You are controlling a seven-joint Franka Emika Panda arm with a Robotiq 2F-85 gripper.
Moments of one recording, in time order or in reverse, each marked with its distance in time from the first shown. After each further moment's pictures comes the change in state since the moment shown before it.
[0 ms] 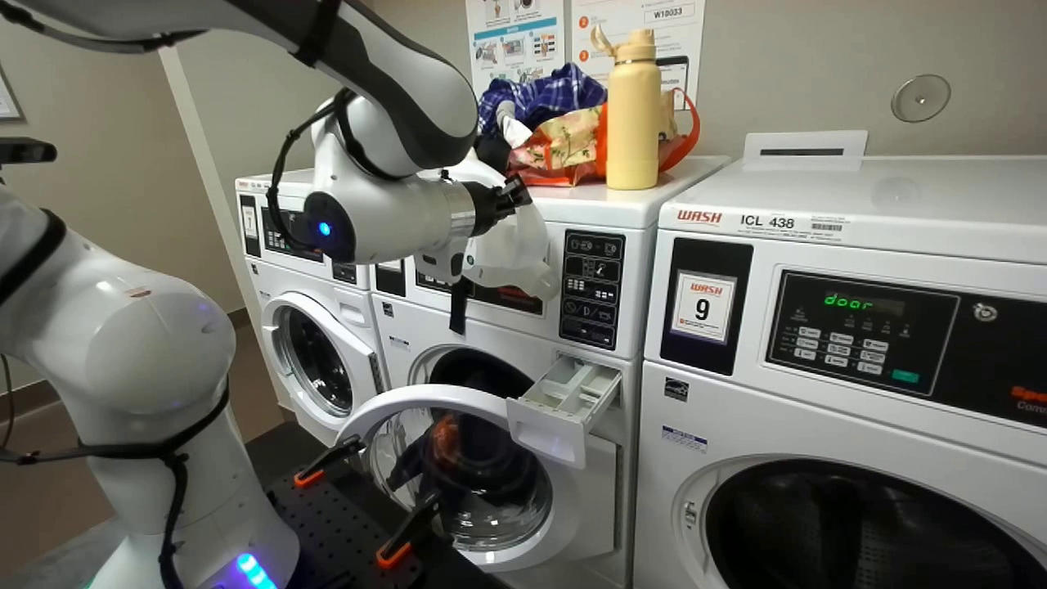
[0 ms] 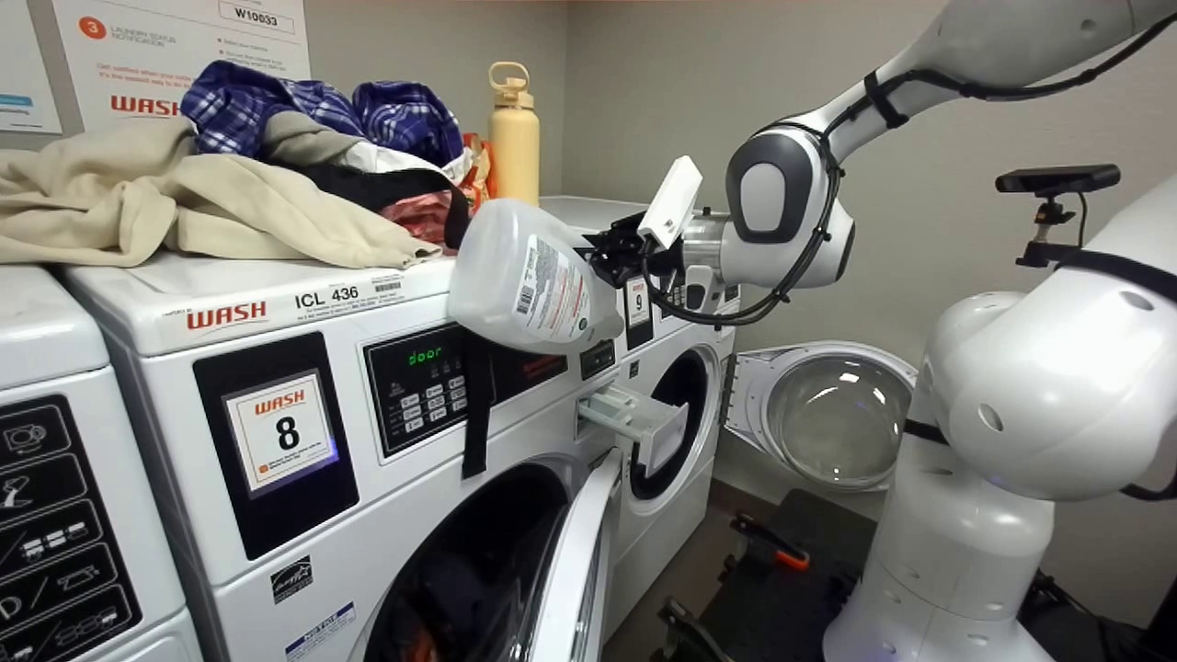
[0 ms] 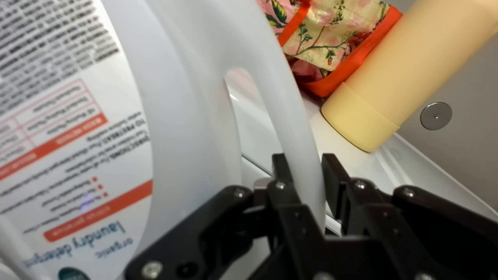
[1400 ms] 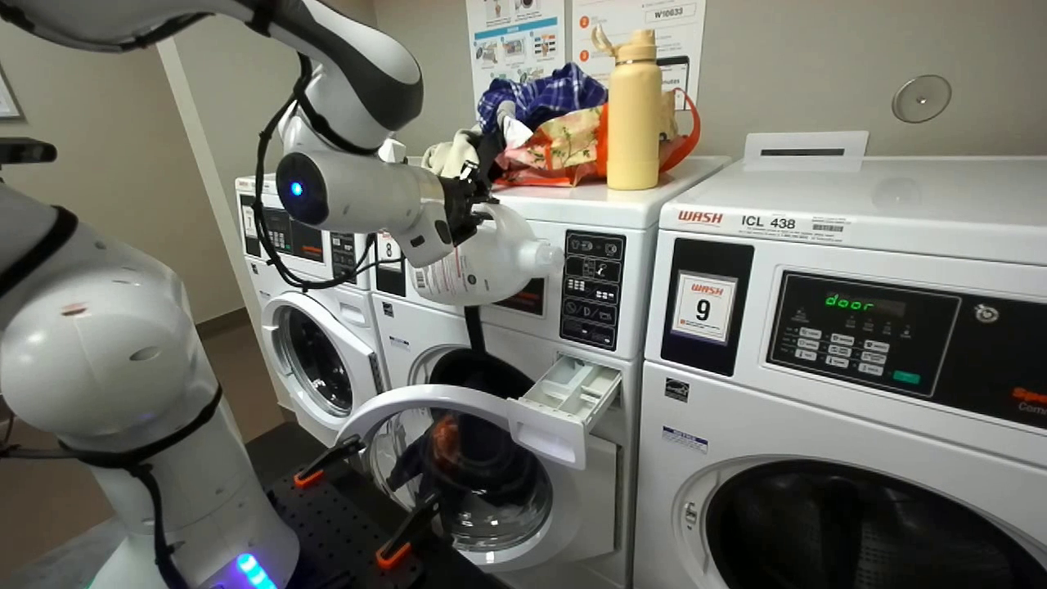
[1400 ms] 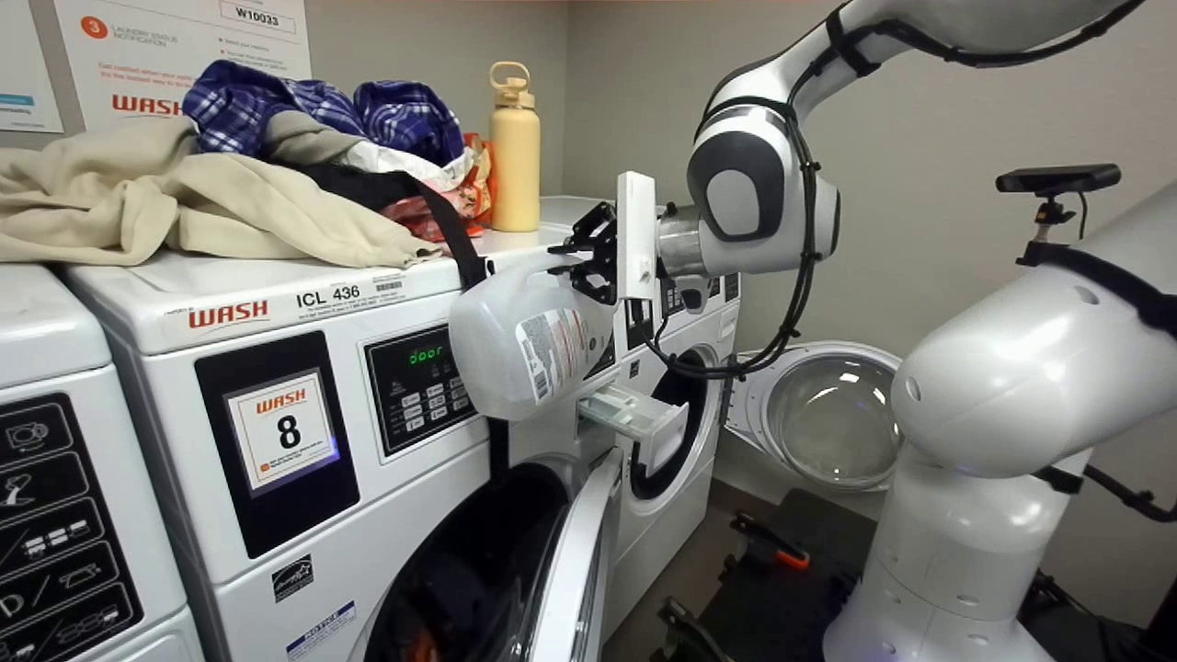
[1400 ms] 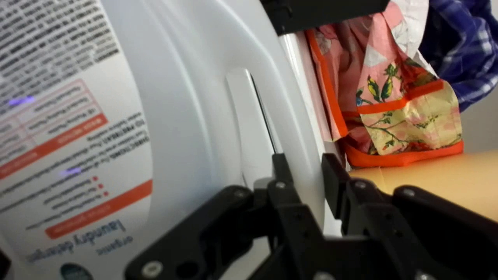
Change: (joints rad) arm -0.351 -0.007 0.597 0.002 -0.002 0.084 -0.268
